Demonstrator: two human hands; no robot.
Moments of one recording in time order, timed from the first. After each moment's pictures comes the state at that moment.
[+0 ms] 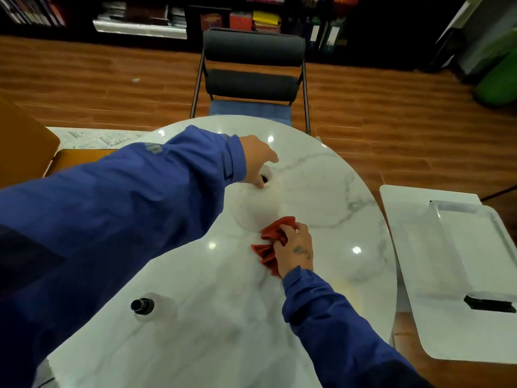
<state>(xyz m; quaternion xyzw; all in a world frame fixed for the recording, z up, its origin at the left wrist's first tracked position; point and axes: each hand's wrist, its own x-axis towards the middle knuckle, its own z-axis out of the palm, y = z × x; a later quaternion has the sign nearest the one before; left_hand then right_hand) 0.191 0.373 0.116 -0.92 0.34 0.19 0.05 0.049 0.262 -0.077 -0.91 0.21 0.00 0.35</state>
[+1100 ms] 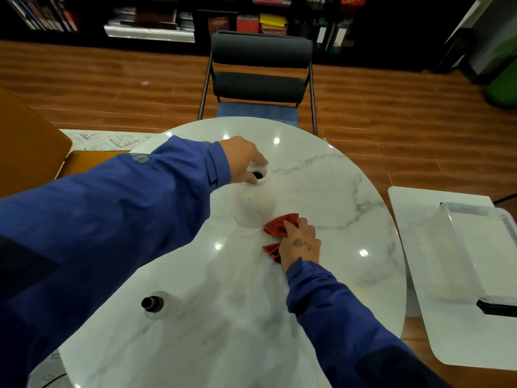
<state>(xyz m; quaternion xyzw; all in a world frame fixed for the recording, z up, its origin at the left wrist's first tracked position) 0.191 0.408 0.112 -0.93 0.32 0.18 0.02 0.067 0.264 -0.083 -0.97 0.18 0.06 0.16</state>
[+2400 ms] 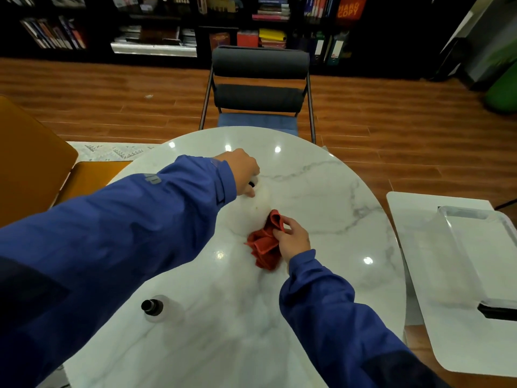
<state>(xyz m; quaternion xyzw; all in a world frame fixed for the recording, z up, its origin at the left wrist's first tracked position) 0.182 0.395 0.108 -0.93 0.29 0.19 0.11 0.076 0.274 -0.054 -0.73 0.30 0.04 0.61</state>
